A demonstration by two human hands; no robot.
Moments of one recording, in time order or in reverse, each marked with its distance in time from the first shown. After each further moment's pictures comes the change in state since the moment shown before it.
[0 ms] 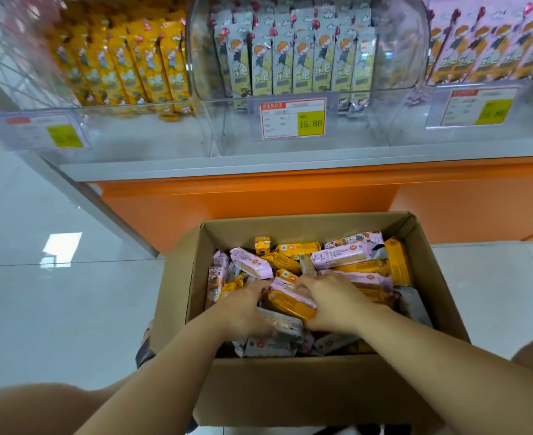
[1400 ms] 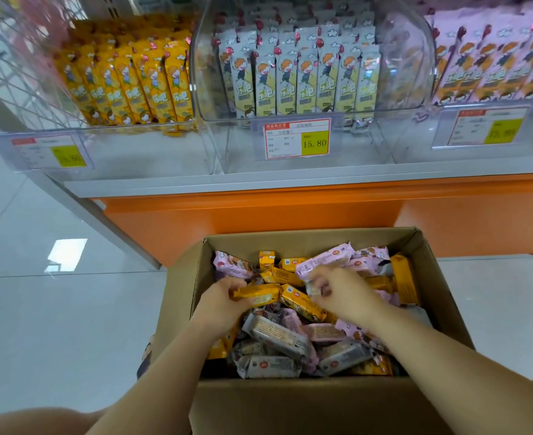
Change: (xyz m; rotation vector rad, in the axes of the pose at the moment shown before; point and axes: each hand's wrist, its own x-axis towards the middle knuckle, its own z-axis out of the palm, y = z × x) left_hand 0.006 -0.019 -0.019 -0.360 0.422 -0.193; right_hand 0.011 0.014 -0.025 0.363 0.142 0.103
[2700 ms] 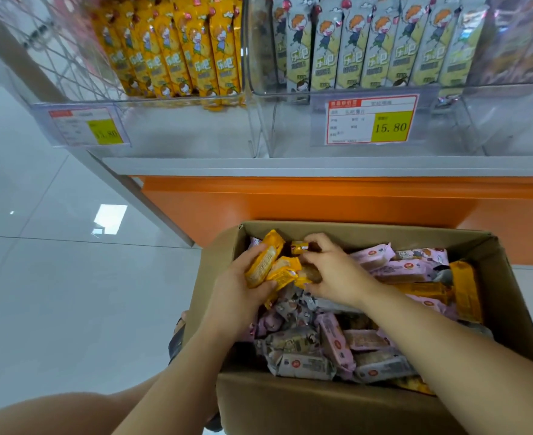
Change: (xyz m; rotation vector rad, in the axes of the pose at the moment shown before) left_hand -0.011 -0.004 -0.017 -0.224 0.178 0.201; right_hand 0.073 -0.028 0.037 -0.179 -0.083 -0.322
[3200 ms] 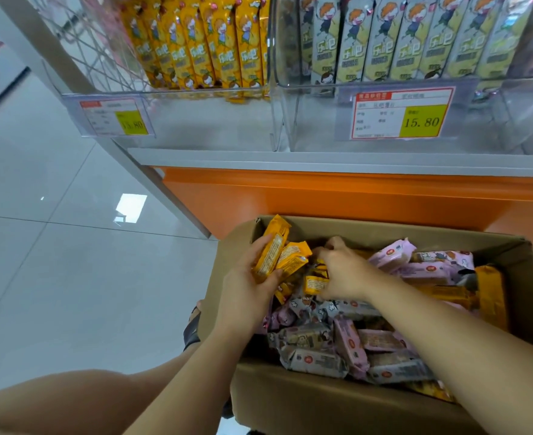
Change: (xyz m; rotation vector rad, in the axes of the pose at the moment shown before) left_hand -0.013 0.005 -0.001 -0.093 0.149 -0.001; right_hand 0.018 -0.001 0.006 -0.025 -0.190 0.142
